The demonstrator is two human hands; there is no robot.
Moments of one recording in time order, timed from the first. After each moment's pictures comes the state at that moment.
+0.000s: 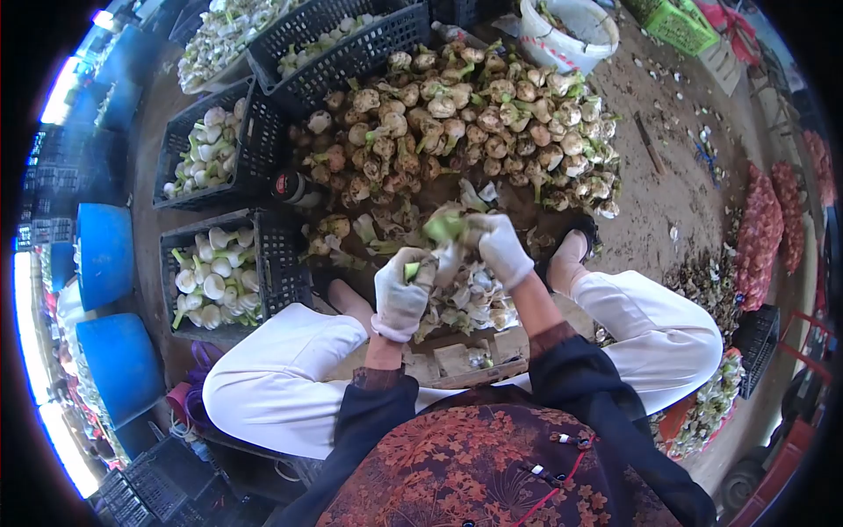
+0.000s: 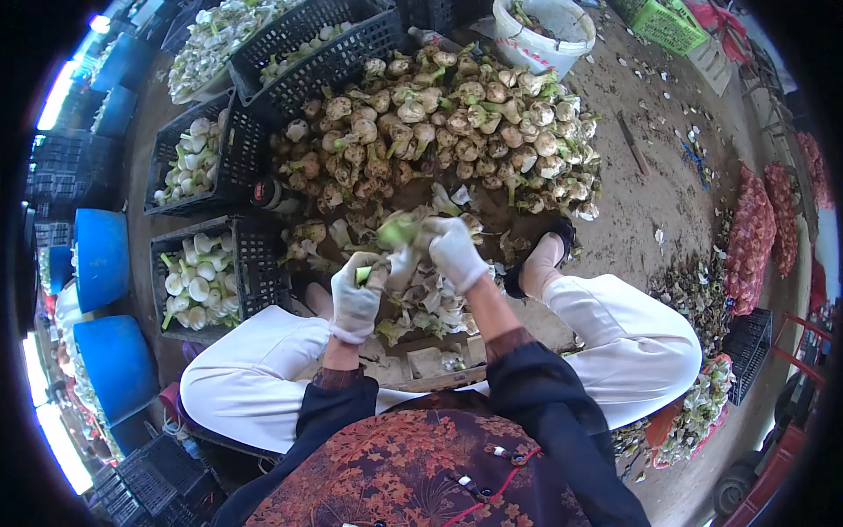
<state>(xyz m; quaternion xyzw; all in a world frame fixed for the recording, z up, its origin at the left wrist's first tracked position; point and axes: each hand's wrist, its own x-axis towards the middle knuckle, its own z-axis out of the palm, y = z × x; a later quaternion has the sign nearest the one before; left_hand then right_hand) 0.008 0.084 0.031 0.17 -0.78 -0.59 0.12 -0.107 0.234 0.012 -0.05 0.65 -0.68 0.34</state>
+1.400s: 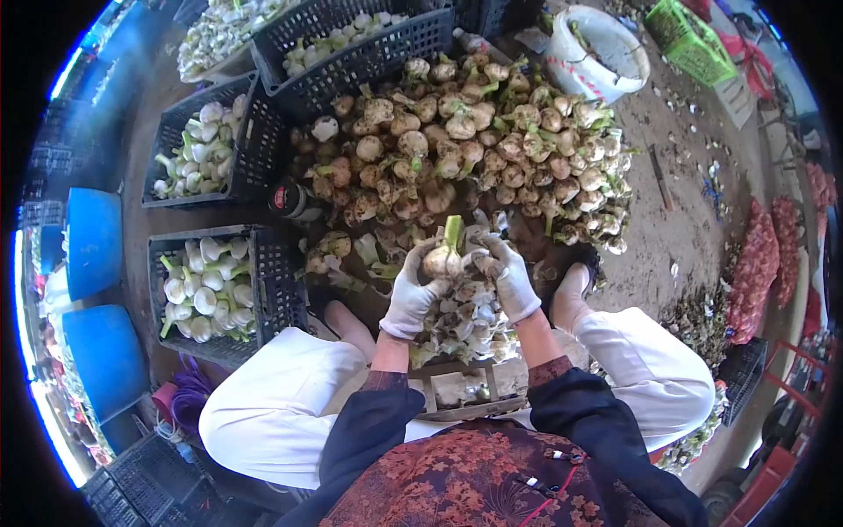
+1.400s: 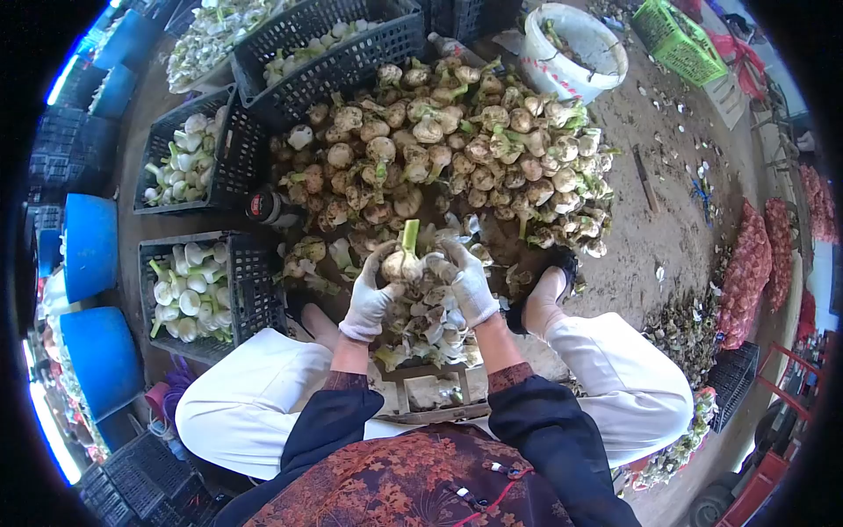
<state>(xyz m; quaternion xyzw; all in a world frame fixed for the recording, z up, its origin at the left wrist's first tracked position) -0.046 0.057 -0.029 0.15 -0.56 -0.82 0.03 -0.126 0.217 -0.022 0.03 0.58 -0.73 0.34</state>
